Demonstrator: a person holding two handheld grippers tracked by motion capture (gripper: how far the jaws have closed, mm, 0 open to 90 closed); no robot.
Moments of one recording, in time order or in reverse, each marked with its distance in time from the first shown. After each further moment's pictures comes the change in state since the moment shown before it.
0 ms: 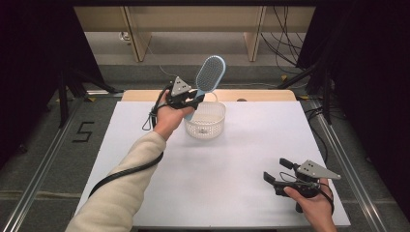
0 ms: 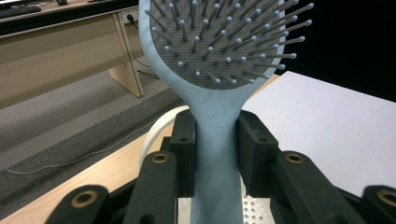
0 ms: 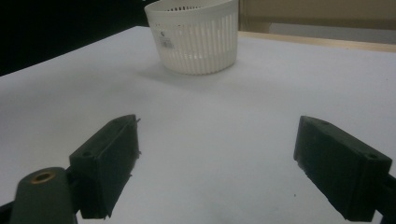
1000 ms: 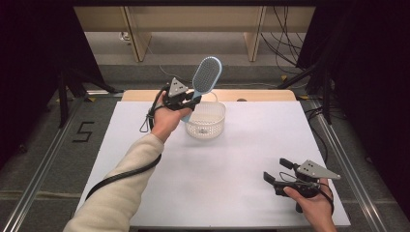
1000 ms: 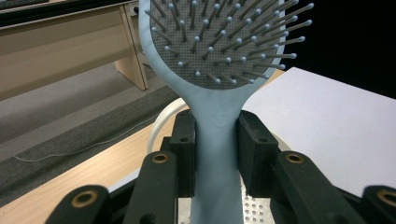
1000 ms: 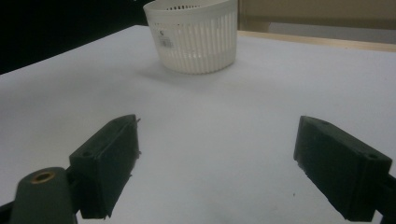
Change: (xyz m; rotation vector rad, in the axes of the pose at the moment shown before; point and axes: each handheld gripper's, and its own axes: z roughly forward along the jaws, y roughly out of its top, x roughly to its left) left arm 0.000 -0.001 -0.010 0.023 0.020 -0.023; right arm 0.000 0.000 0.000 0.003 -0.003 -0.002
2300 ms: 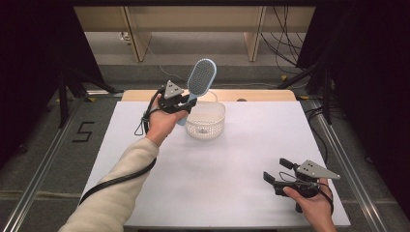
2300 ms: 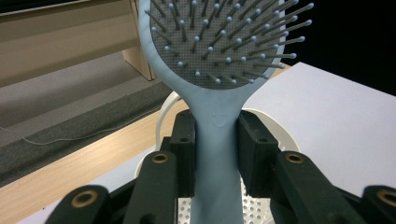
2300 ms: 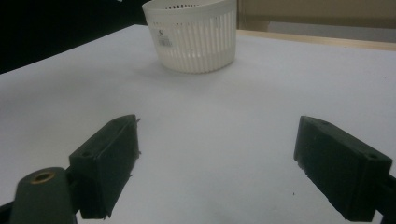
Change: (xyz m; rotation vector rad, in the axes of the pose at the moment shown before) left arm -0.002 -0.003 -0.016 0.026 0.043 -0.045; right arm 0.000 0.000 0.001 0.002 -0.002 0.002
